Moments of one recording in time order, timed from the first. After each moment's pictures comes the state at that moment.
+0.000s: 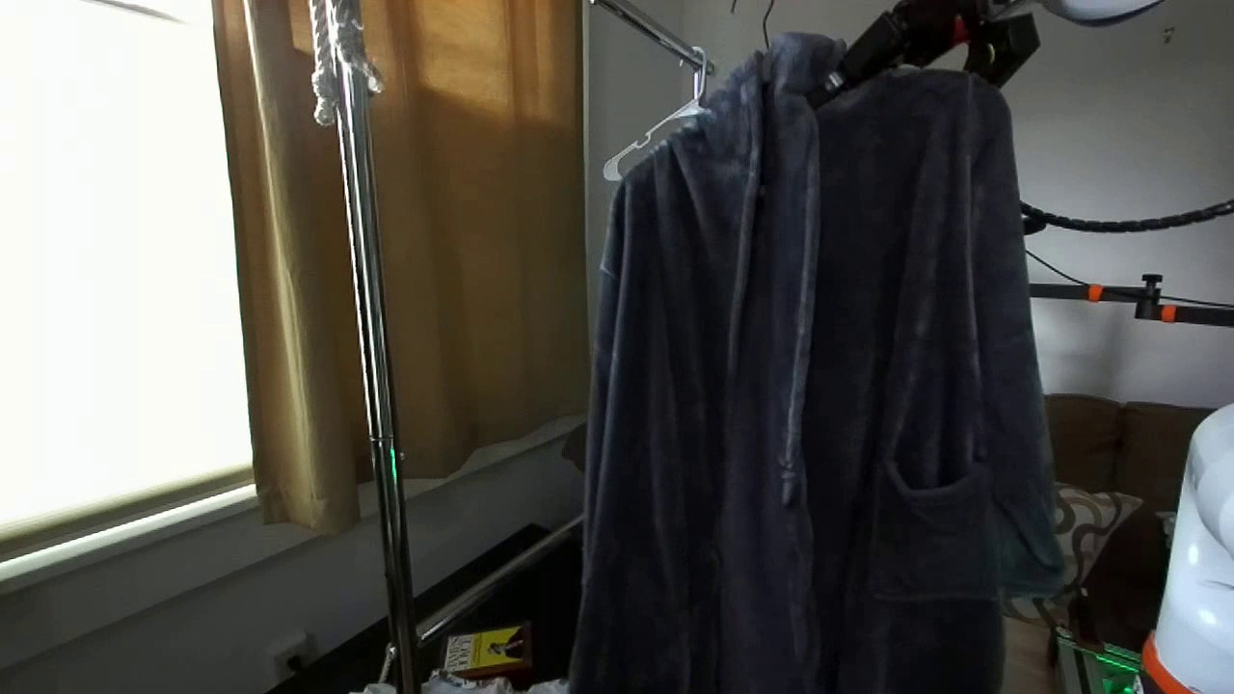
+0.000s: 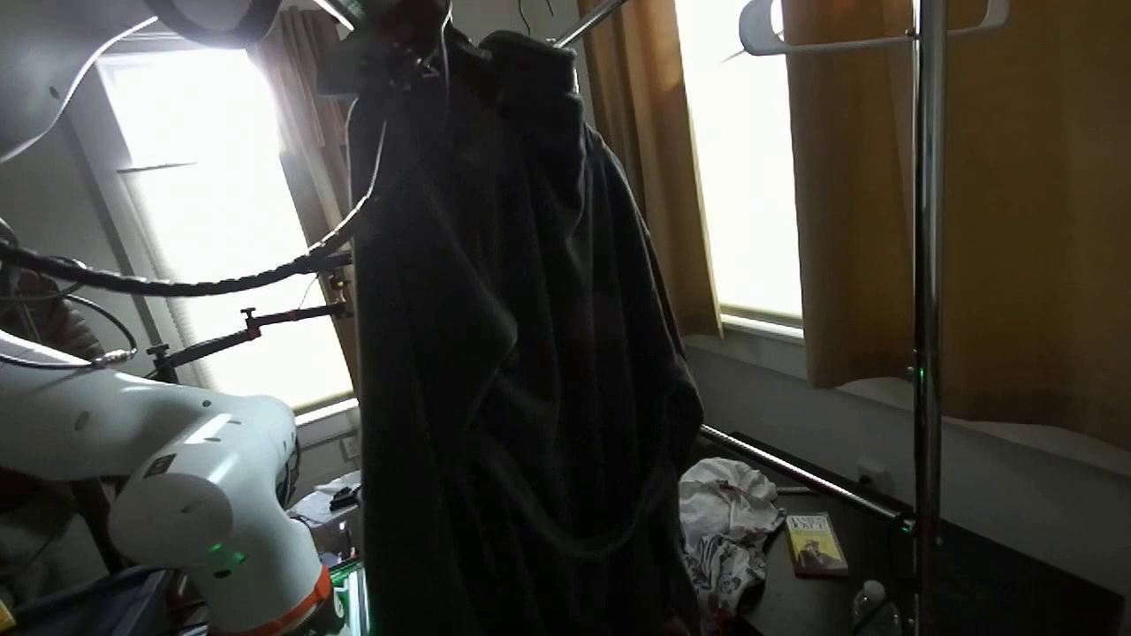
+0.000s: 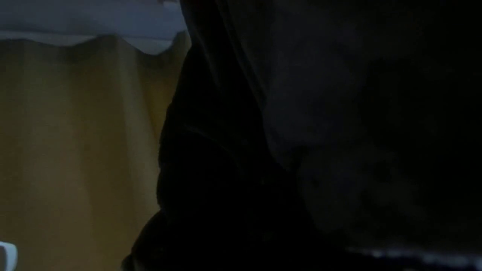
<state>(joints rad) -0.17 -0.89 -0.19 -2.17 0.58 1.96 -0.64</state>
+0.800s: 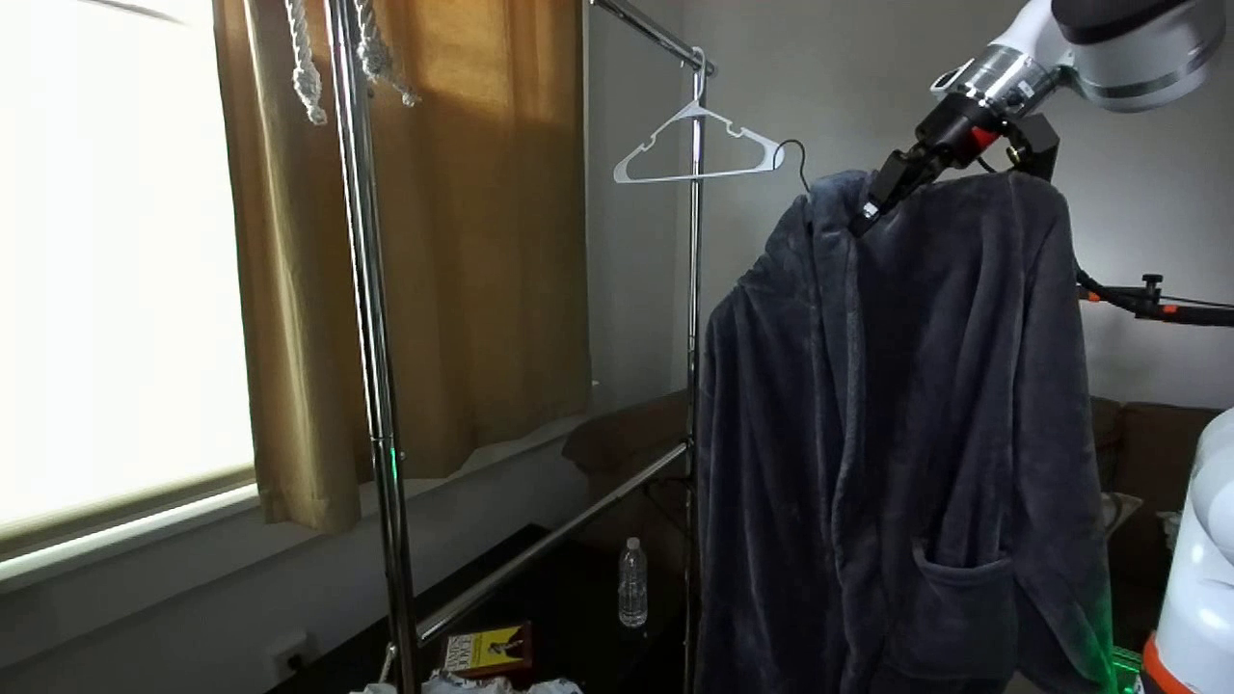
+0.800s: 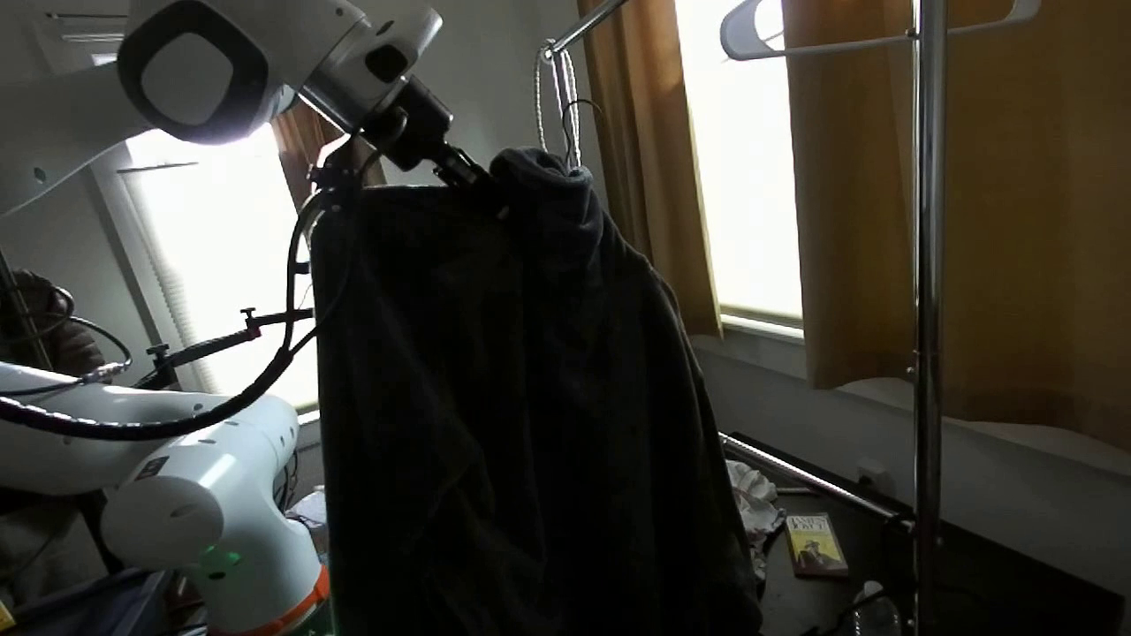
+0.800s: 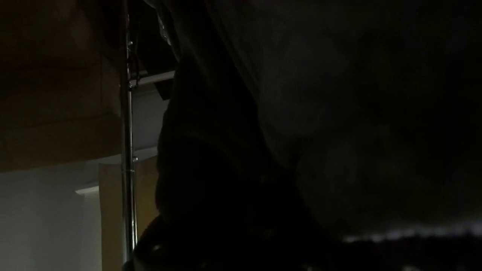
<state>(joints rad) -0.22 -1.03 -0.22 -2.46 0.22 2.04 -0.31</state>
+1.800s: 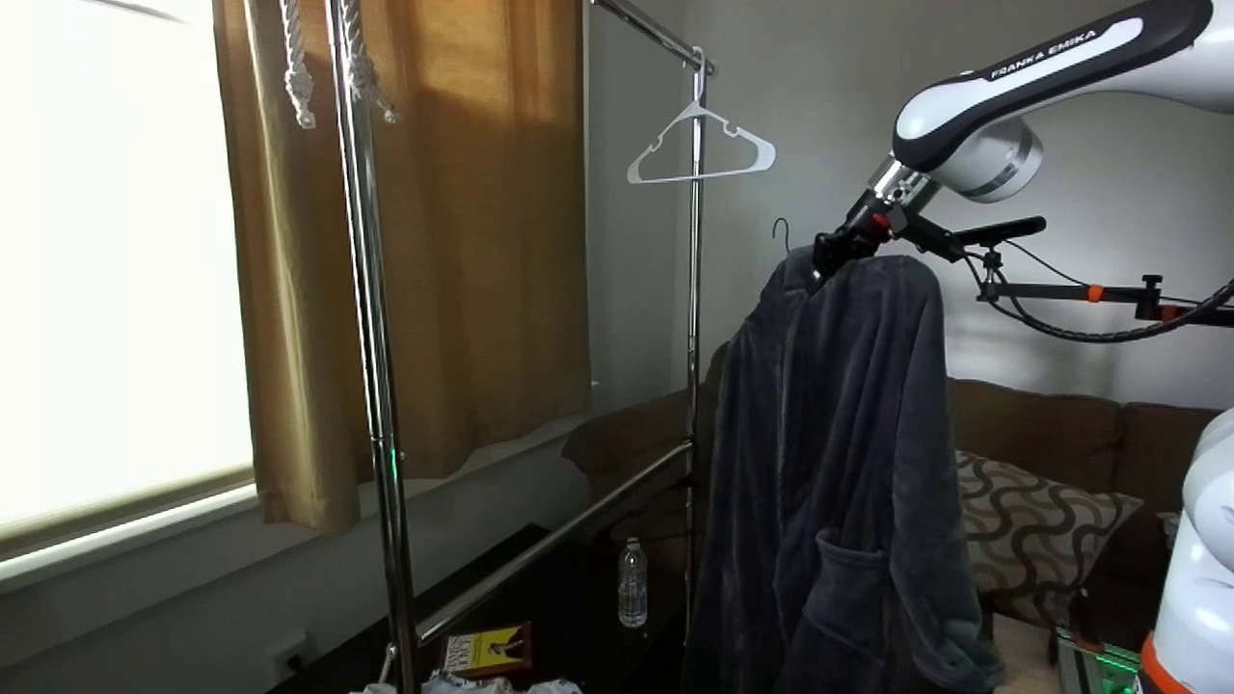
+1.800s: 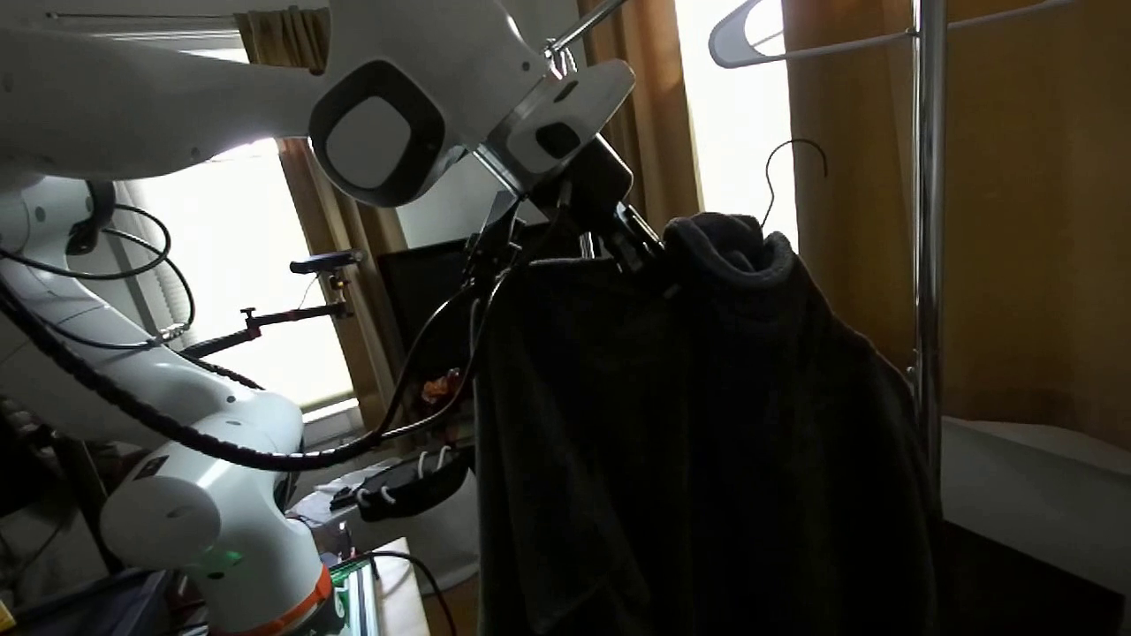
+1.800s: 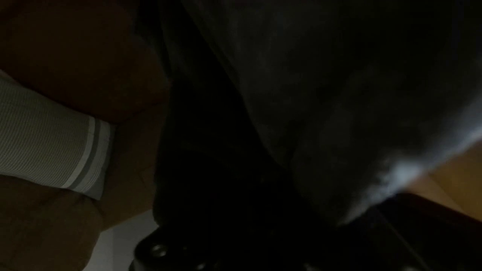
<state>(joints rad) -0.26 -0.57 -0.35 -2.37 0.17 2.39 -0.13</state>
